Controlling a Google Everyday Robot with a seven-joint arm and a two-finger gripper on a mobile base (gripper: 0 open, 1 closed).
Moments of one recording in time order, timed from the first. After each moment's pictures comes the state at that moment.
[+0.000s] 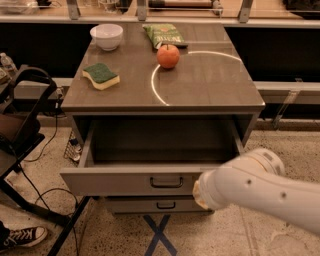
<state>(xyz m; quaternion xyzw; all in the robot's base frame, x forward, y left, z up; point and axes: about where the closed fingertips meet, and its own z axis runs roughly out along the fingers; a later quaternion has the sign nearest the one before) 0.427 -0.127 0.625 -0.80 0.57 -0.07 0.17</state>
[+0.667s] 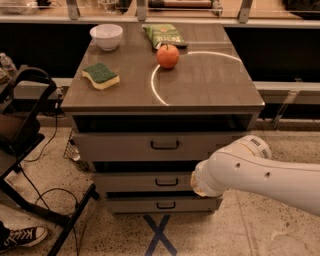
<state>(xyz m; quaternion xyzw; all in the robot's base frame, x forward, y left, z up) 0.472 -0.127 0.613 -0.81 0.55 -0.08 0.16</state>
